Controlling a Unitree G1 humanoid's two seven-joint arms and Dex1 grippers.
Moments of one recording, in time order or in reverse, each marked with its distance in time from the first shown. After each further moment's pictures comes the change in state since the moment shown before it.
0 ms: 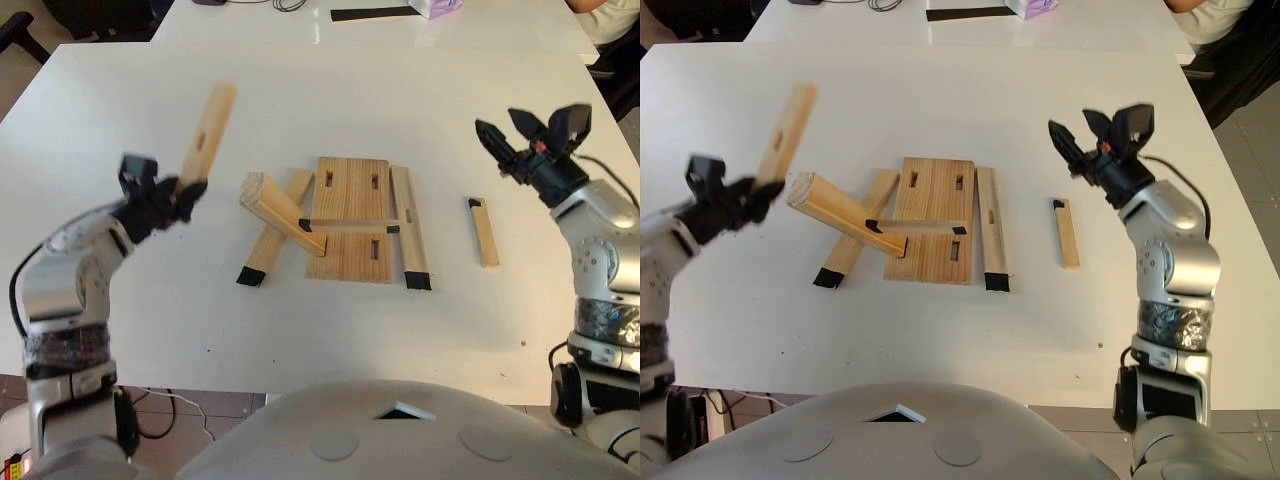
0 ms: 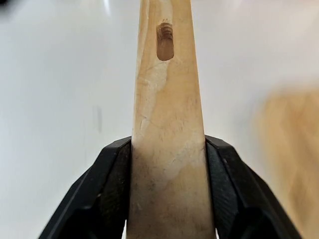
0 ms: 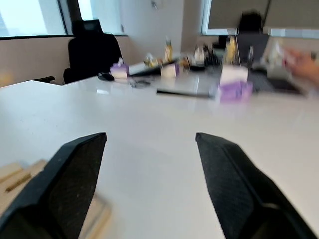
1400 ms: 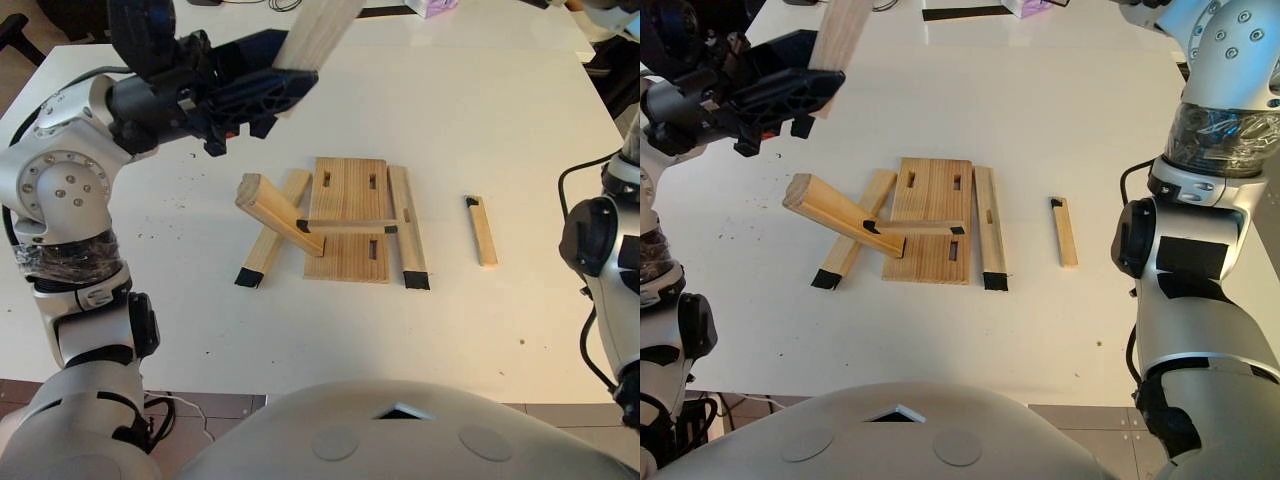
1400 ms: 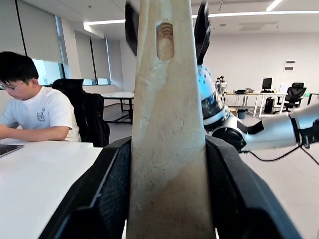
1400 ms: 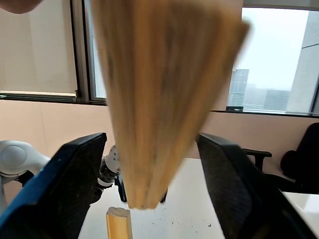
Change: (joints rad) left arm -0.321 0.025 -0.136 -0.162 -0.470 0.055 -0.548; right arm -0.808 -0.026 0.023 0.255 0.490 0.474 0.672
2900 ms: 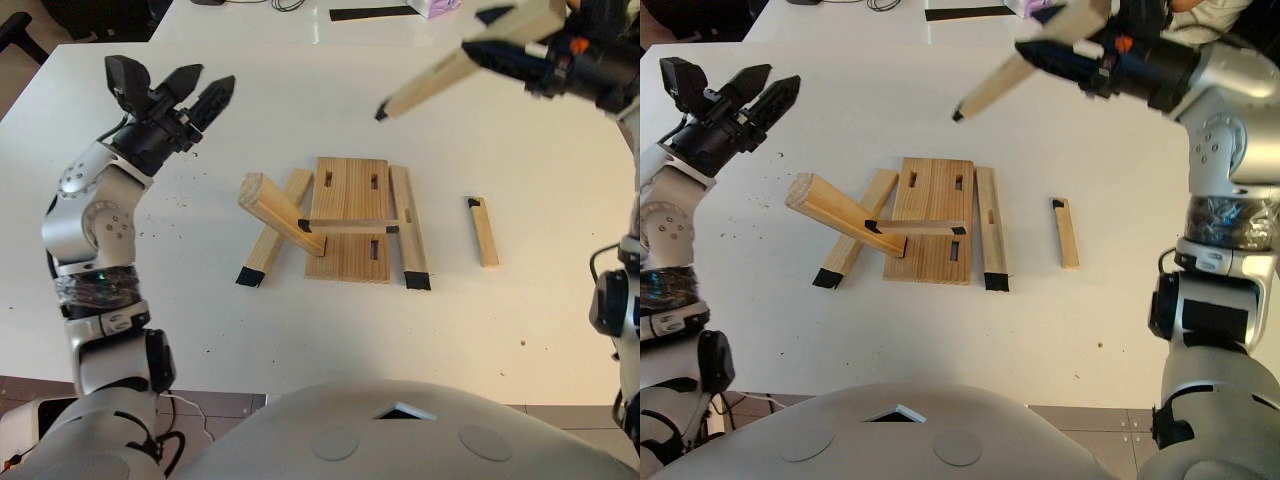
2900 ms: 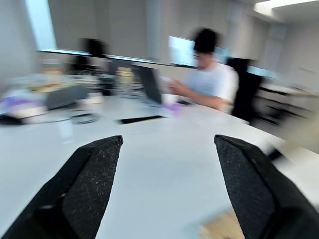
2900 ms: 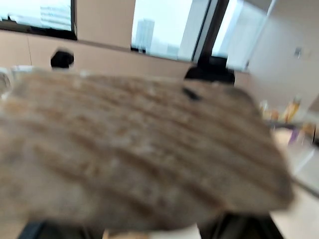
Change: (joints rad) left arm 0.251 -0.196 0.144 0.178 0.410 -0.292 0.641; right arm 0.505 -0.214 0.028 -0.007 -0.368 -0.456 -0.013
